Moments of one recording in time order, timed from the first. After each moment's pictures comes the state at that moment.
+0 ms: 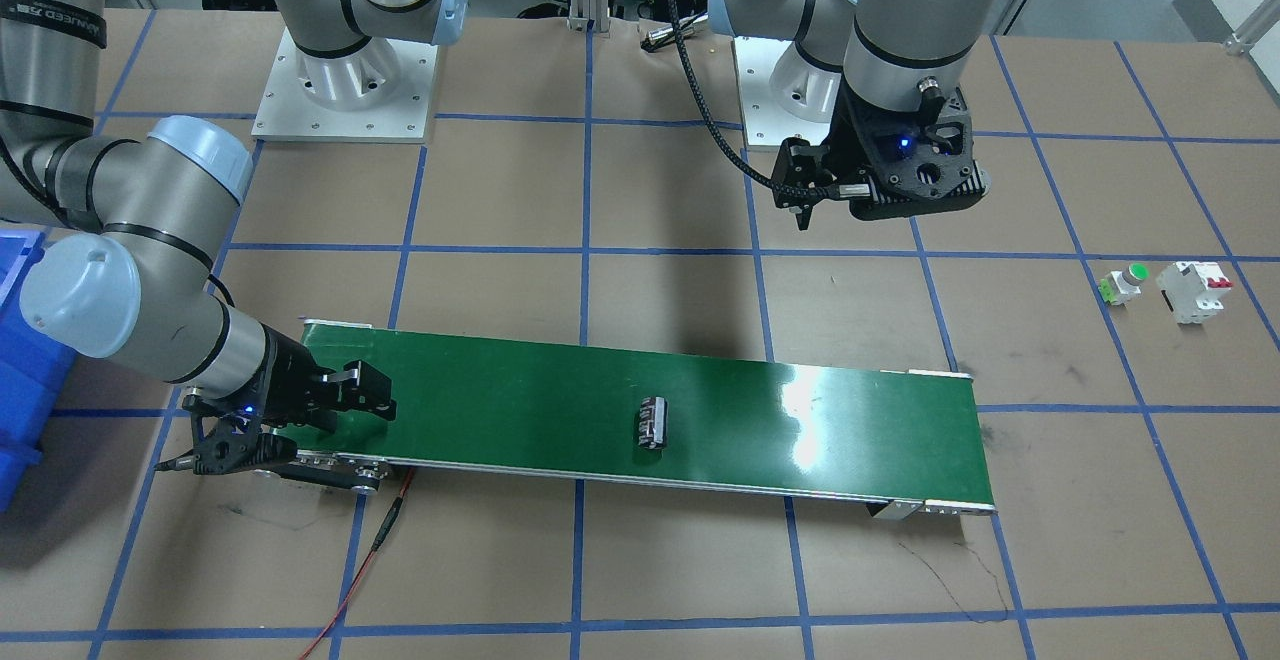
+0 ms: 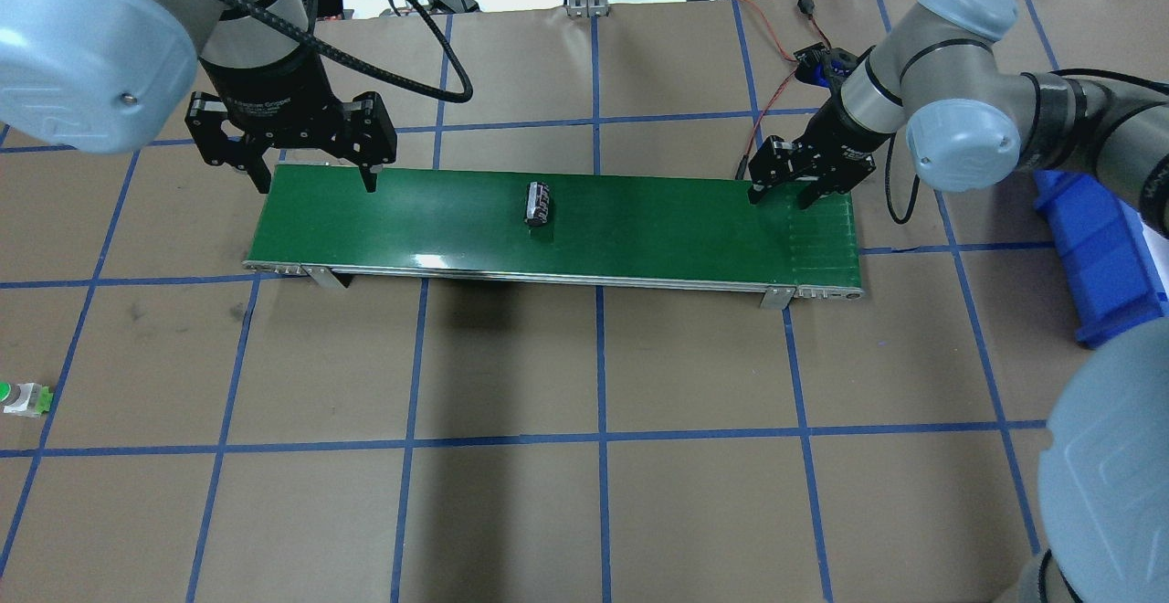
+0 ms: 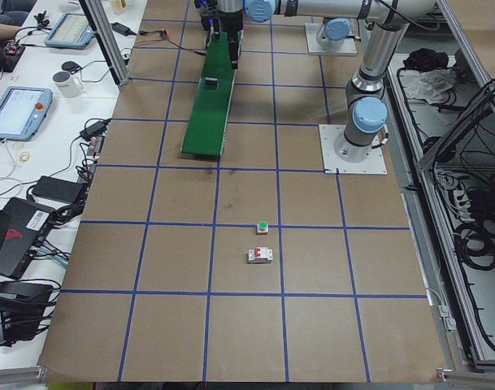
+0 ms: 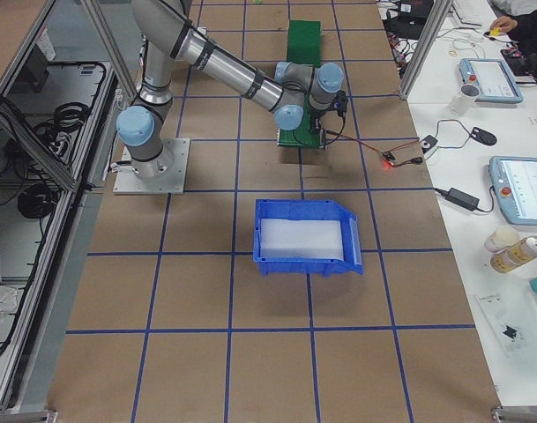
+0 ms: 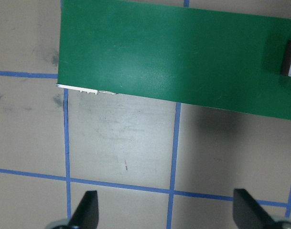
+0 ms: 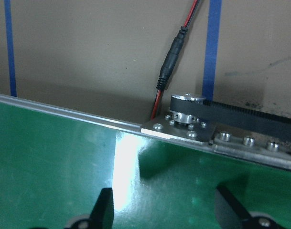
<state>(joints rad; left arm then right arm) -1.65 -1.62 -1.54 -1.61 1.72 -0.15 1.42 -1.19 1.75 -2.04 -1.22 -0.22</state>
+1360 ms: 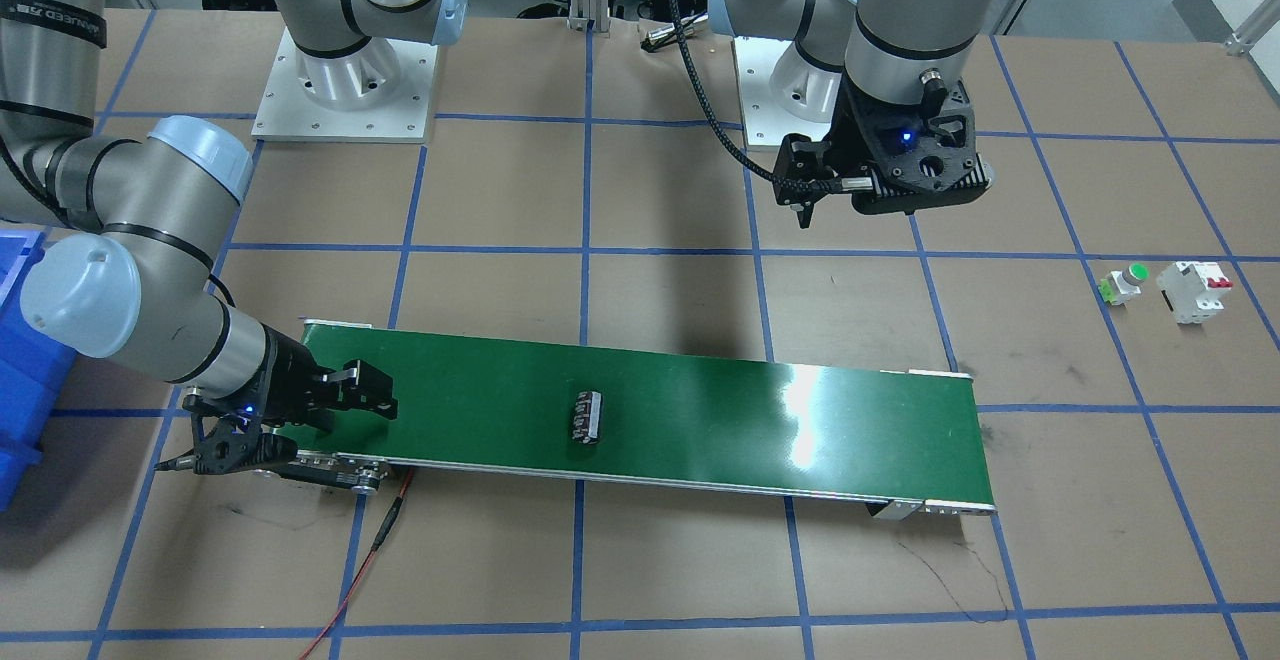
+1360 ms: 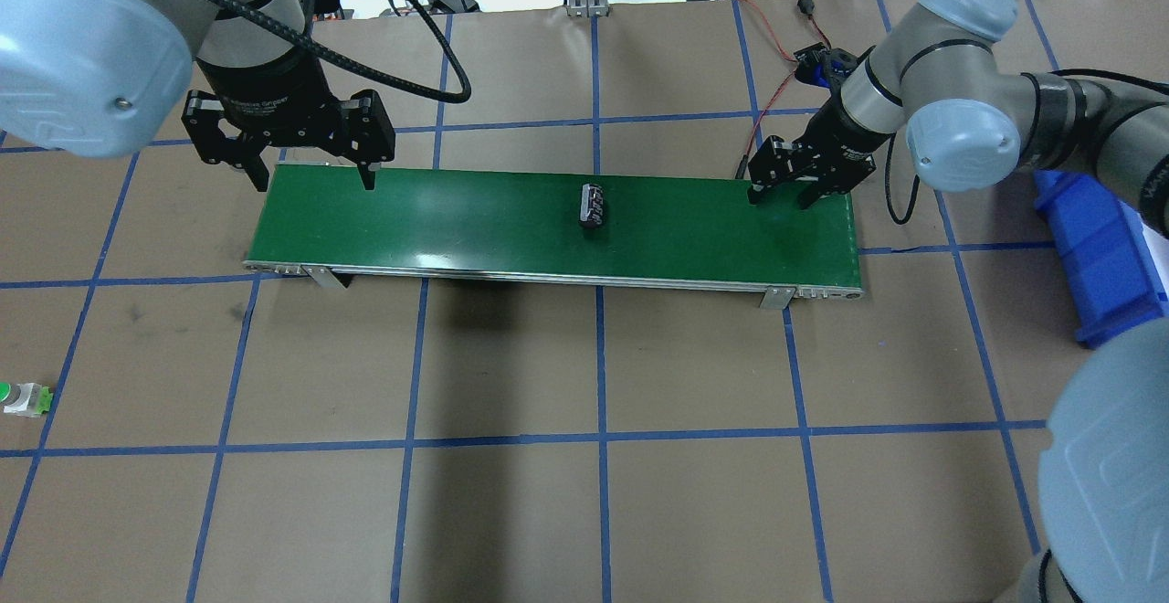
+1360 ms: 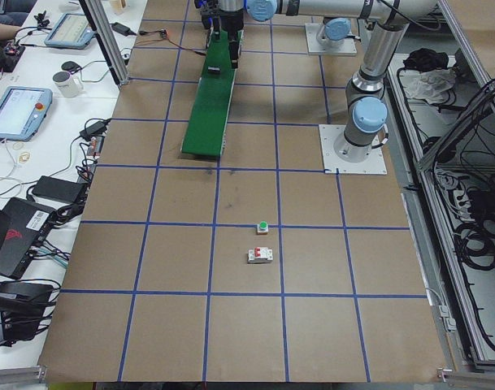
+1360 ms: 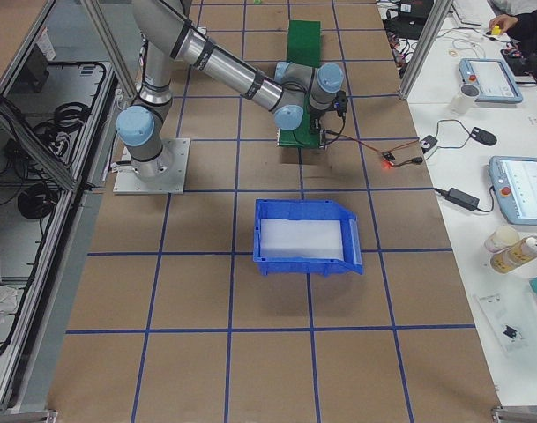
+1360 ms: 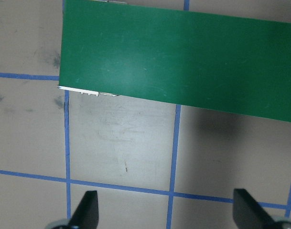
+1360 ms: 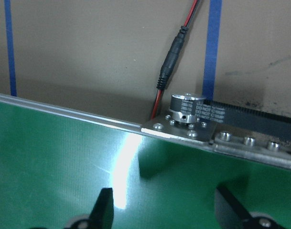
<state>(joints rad) -1.65 -1.62 -1.54 -1.60 1.72 -0.16 1.42 -1.19 1.75 -2.04 -1.22 -0.22</state>
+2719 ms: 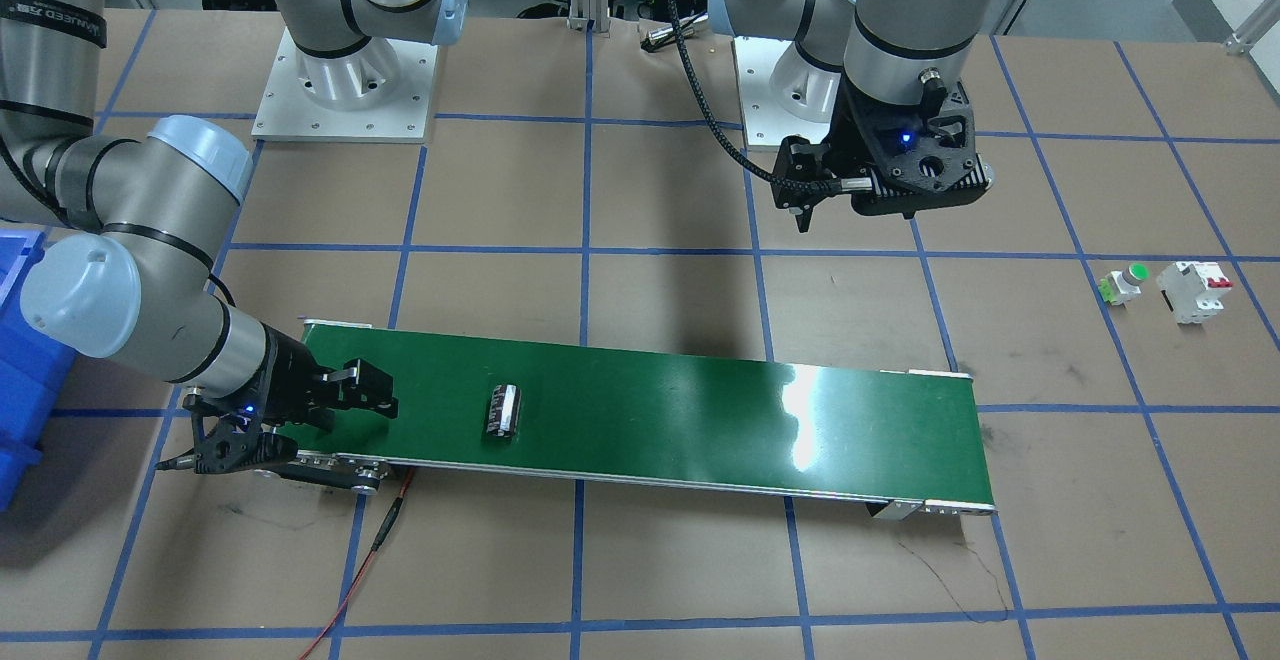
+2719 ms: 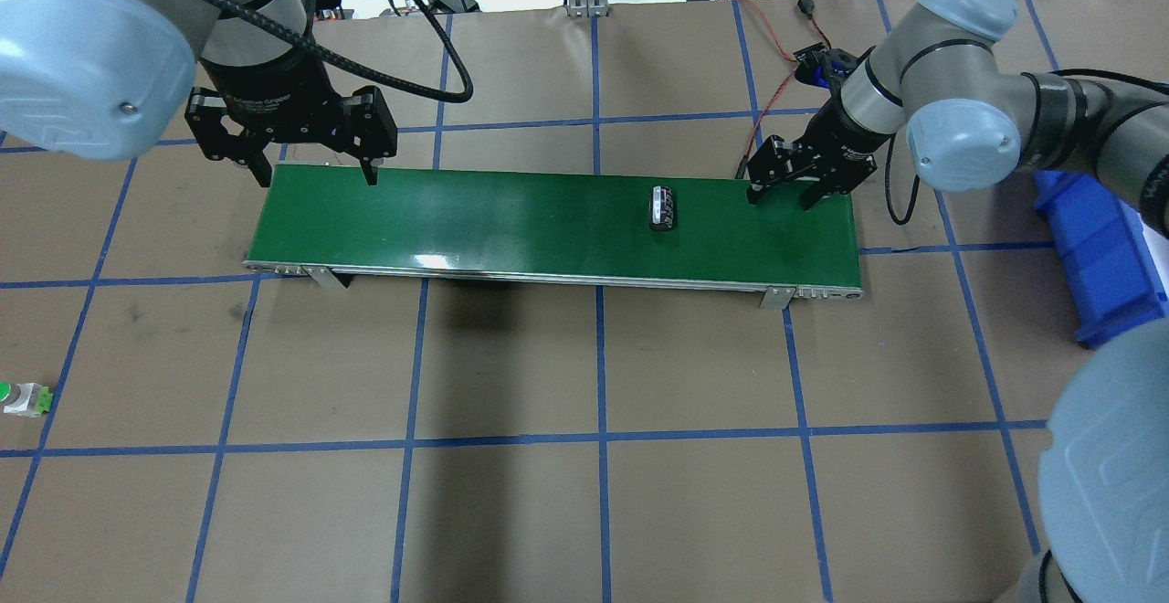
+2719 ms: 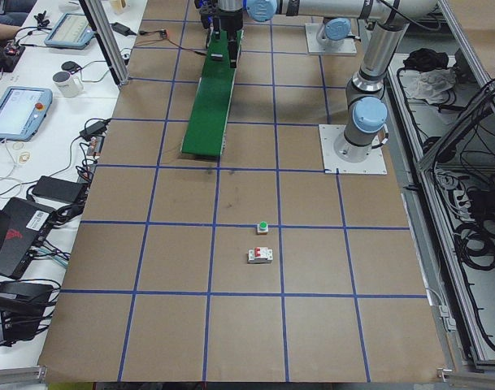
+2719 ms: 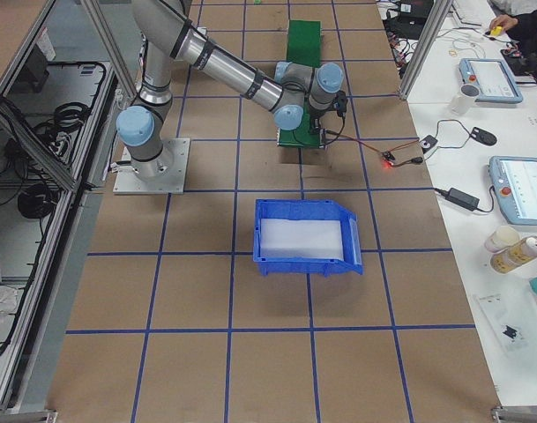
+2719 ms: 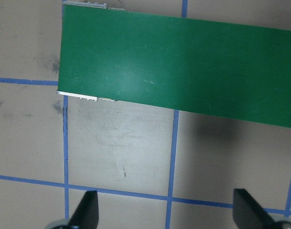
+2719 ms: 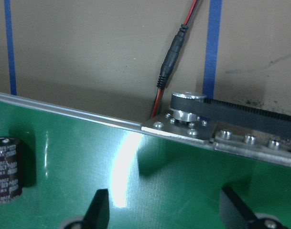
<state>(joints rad) -1.65 -1.62 -1.55 -1.58 1.72 -0.16 1.42 -1.19 1.75 -2.04 -1.22 -0.22</state>
